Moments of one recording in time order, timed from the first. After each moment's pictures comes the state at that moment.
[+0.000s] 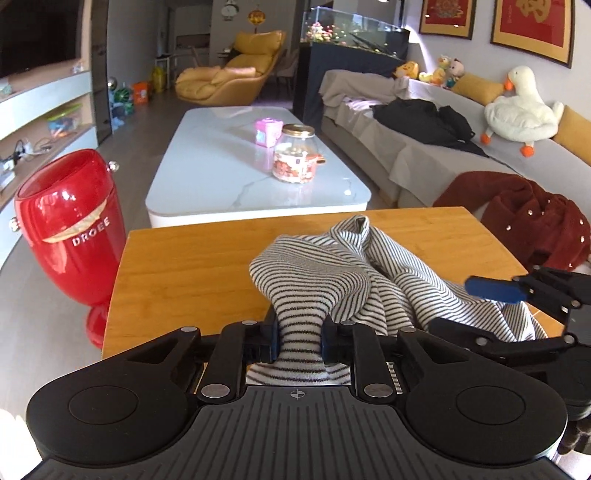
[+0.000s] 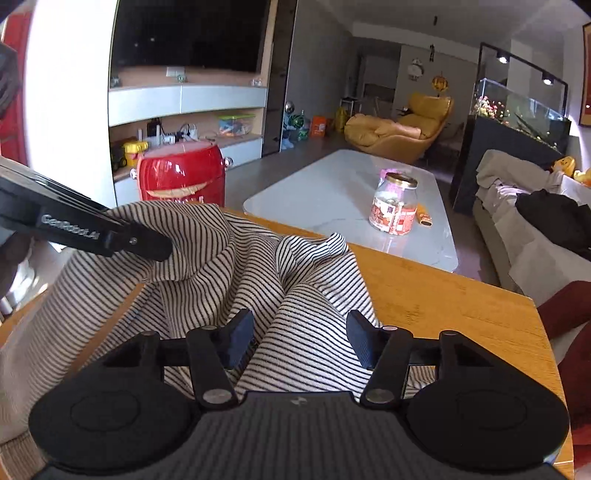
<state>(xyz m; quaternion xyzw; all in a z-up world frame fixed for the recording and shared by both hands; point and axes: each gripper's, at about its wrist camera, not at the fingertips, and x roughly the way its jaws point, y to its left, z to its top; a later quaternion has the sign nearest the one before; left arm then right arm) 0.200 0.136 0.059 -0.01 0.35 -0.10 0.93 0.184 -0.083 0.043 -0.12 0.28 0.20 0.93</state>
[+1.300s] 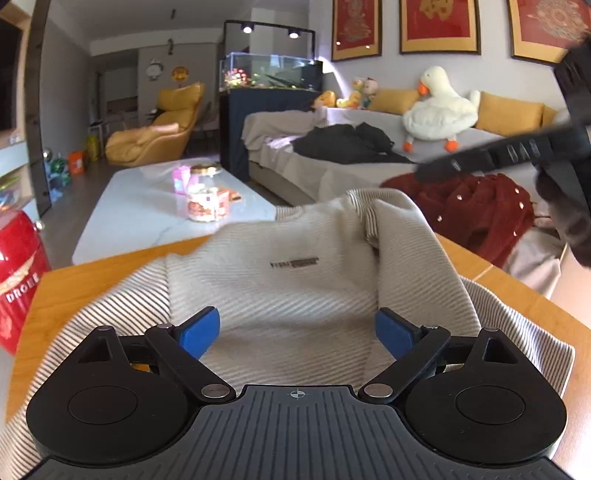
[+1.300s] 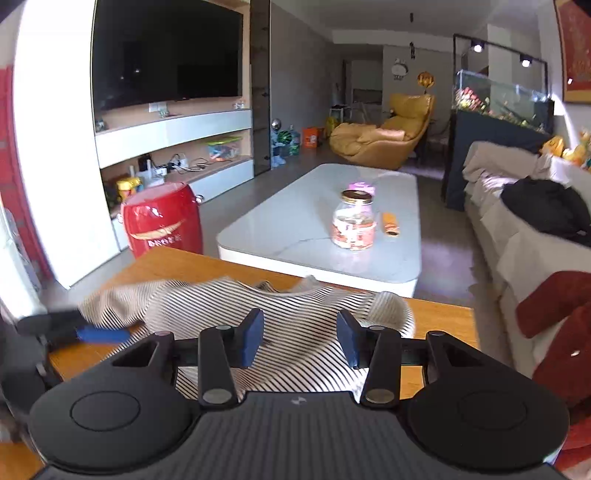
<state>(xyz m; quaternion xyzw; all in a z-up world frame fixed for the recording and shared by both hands) 0.162 0.054 0.006 0.03 0.27 -0.22 0.94 0.211 -0.210 0.122 -0.03 0.27 0.22 0.93</state>
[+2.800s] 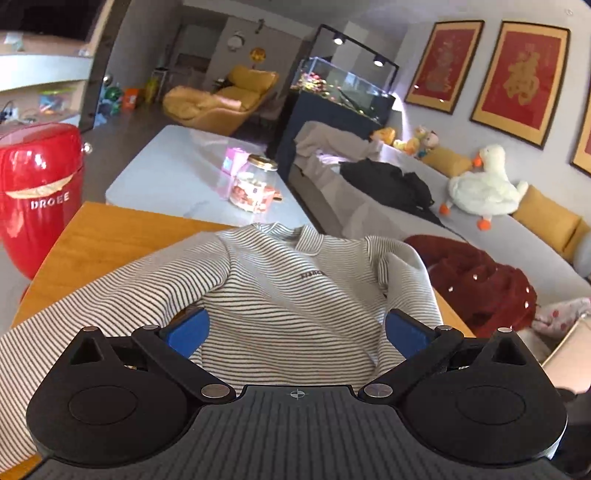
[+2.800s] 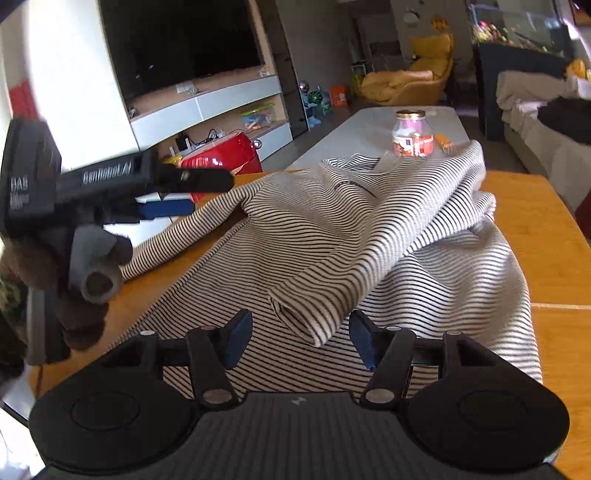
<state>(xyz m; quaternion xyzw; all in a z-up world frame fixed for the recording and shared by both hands) 0.168 0.114 0.032 -0.15 0.27 -0.15 0.94 0.106 -0.165 0.026 0.01 0.32 0.26 0.91</state>
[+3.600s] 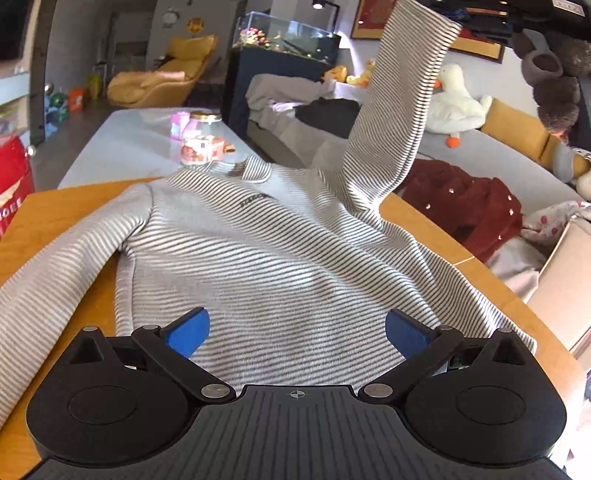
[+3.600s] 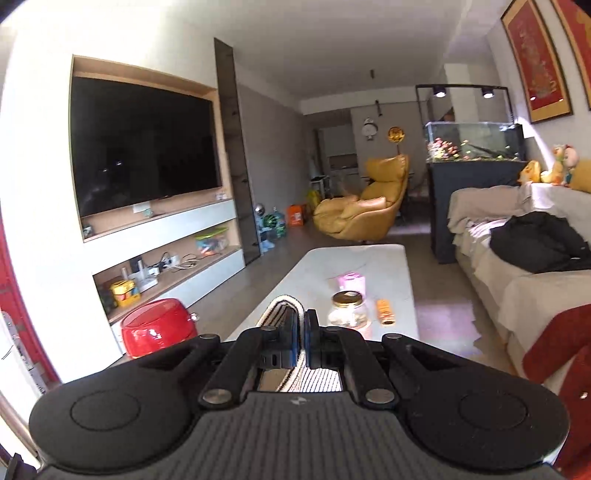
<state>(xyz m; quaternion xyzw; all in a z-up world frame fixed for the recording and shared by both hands) 0.156 0.067 -0.005 -0.04 0.33 -0.22 0.92 0.242 -0.217 0.207 0.05 0.16 0.20 0.97</state>
